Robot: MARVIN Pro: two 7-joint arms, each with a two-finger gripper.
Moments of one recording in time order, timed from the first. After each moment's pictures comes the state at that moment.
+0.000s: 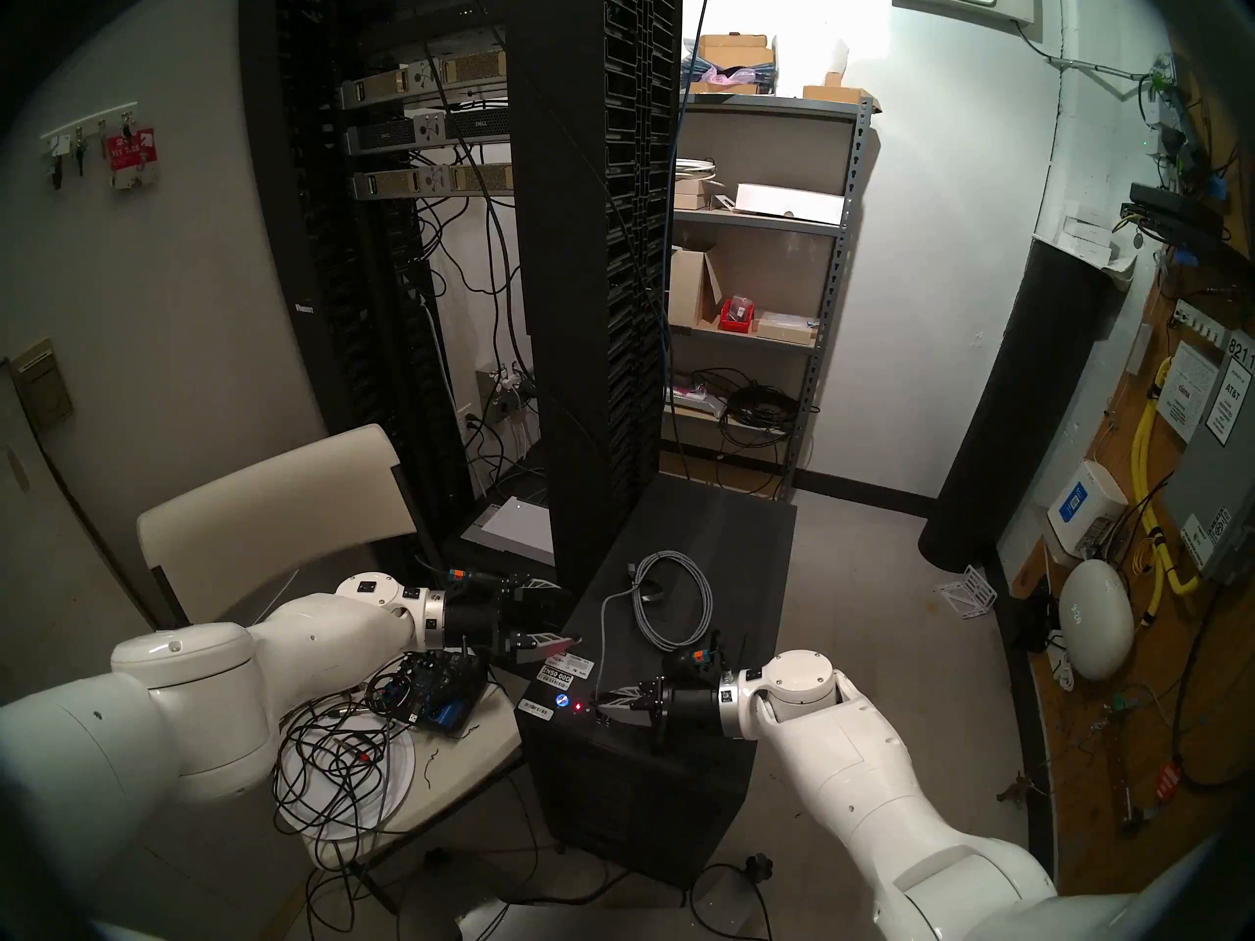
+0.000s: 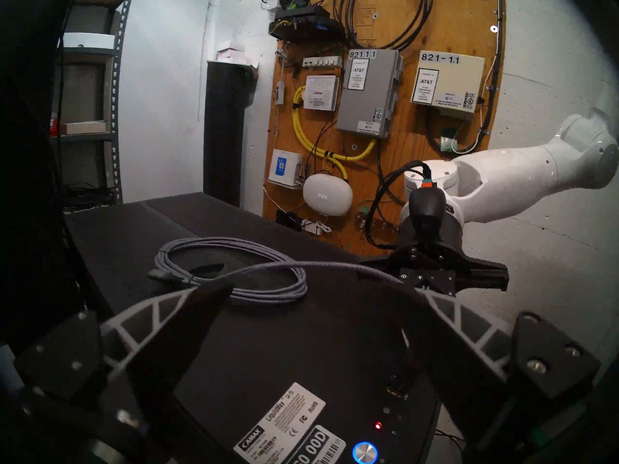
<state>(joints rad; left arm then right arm) 0.72 -1.28 -0.22 -0.28 -1.24 -0.49 -1.28 -1.28 -1.30 1.27 -0.91 0.13 -0.02 1.20</state>
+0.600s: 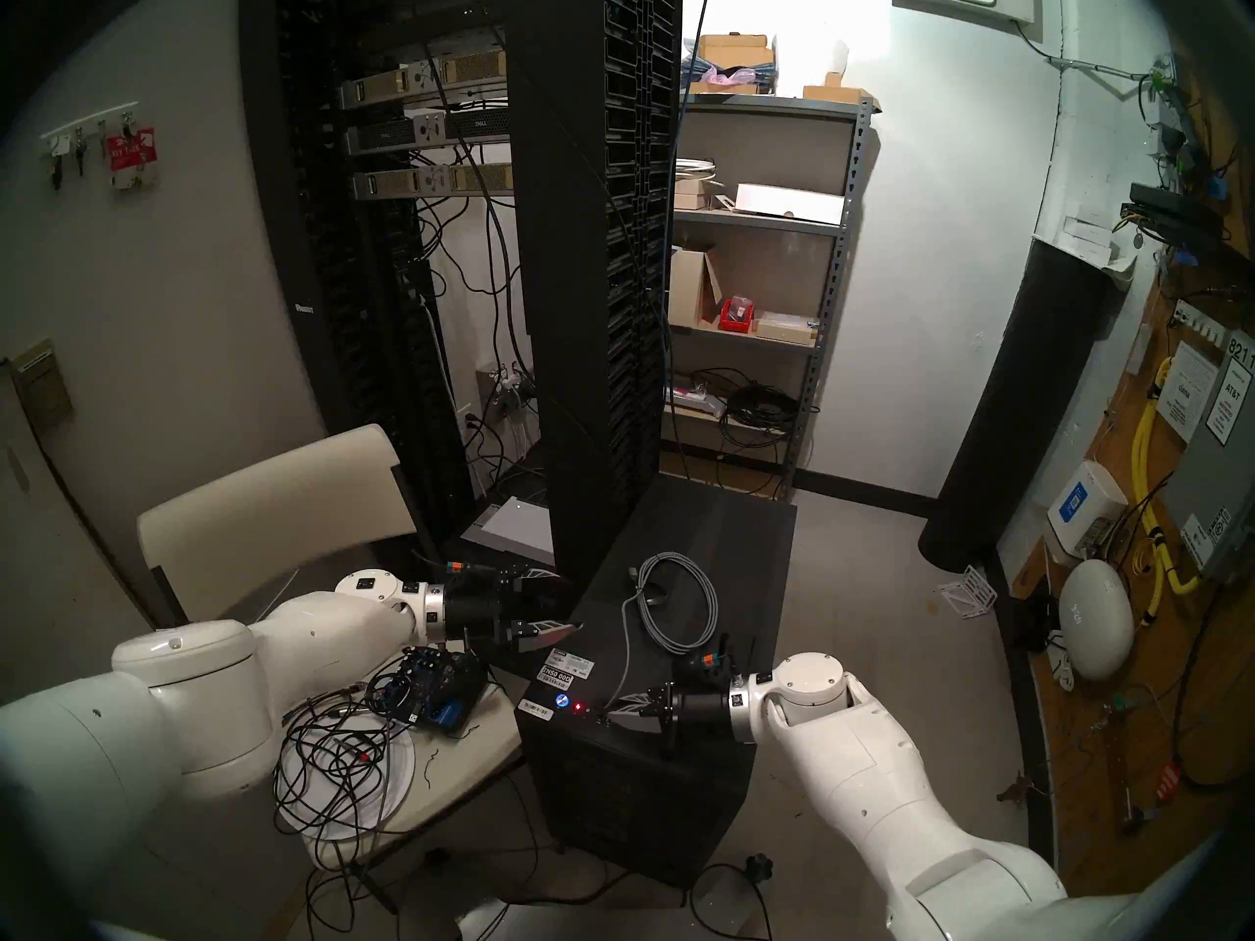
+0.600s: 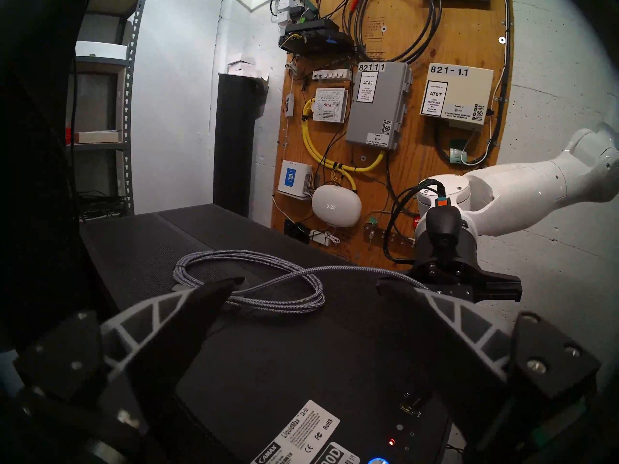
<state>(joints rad) 0.72 -1.29 -0.24 -0.28 -1.25 -0.50 -1.29 -1.31 -1.27 1.27 -0.94 0.15 0.01 1.22</state>
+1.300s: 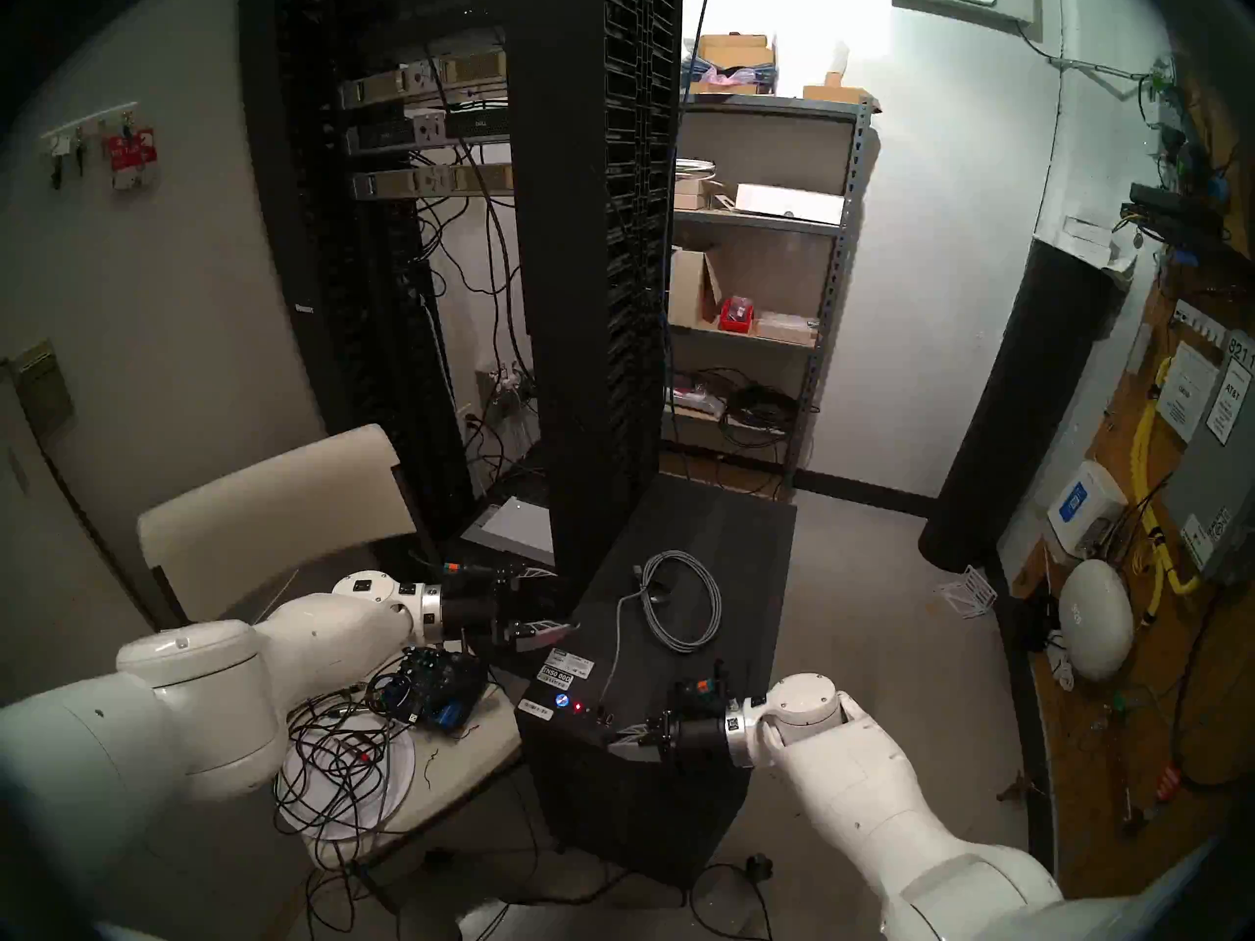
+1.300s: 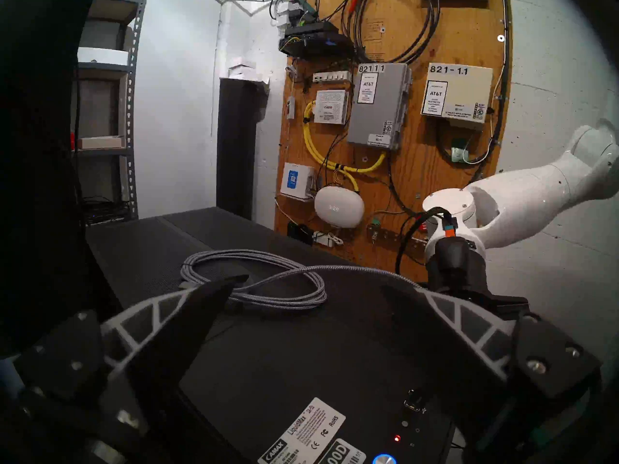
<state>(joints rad) 0.72 -1.31 -0.26 -0.22 -1.25 -0.53 -1.30 -1.31 -1.28 1.24 -0.86 0.12 0.01 1.23</state>
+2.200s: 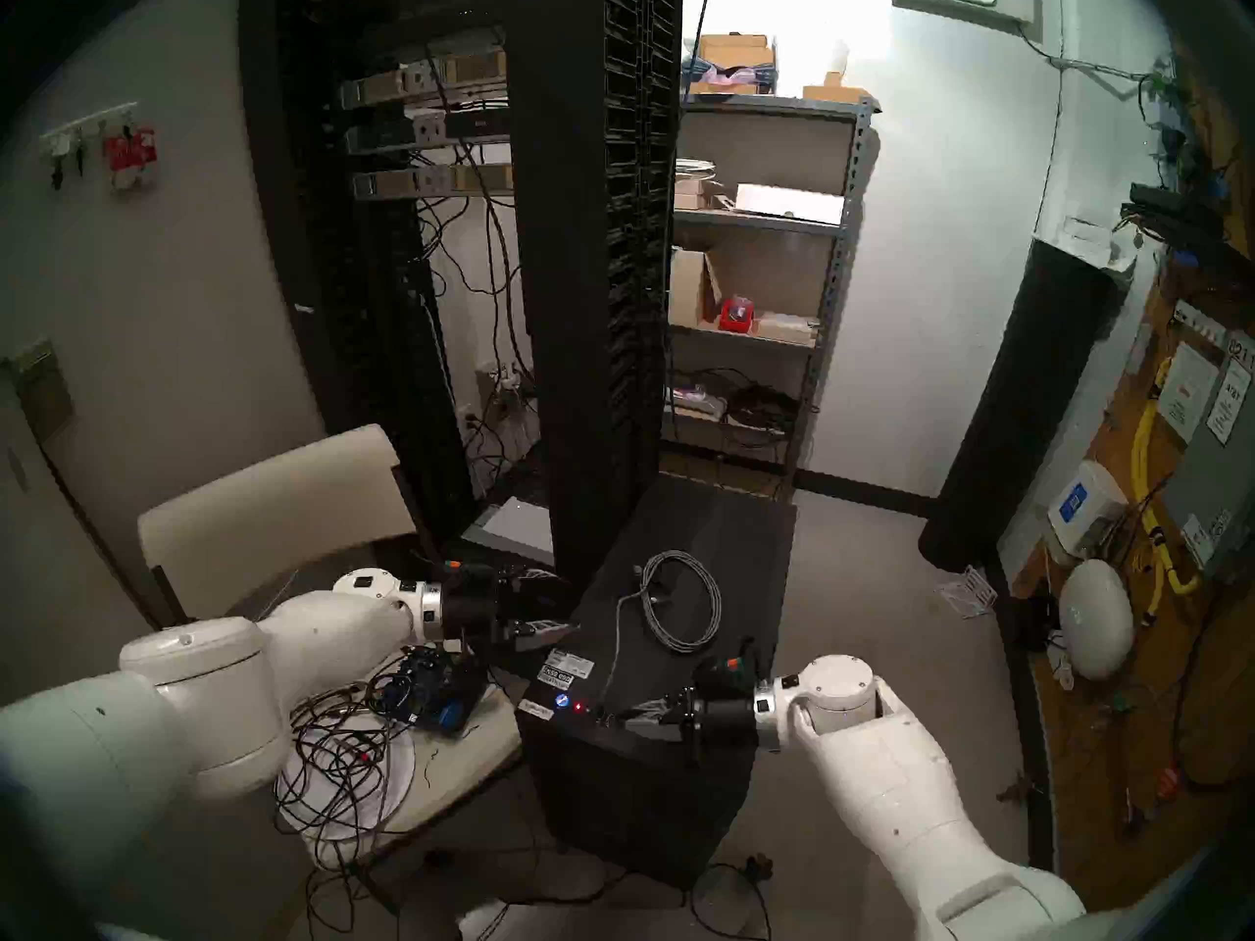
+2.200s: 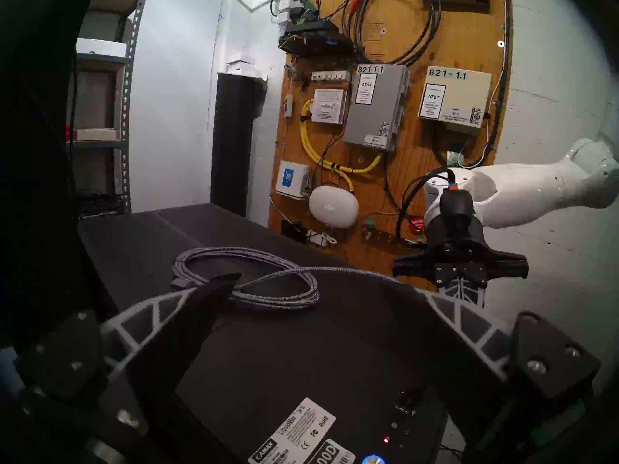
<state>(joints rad) 0.71 -1.31 -0.26 -0.20 -1.25 -0.49 -1.34 -1.40 -1.21 1.34 -1.11 0.15 0.07 1.26</state>
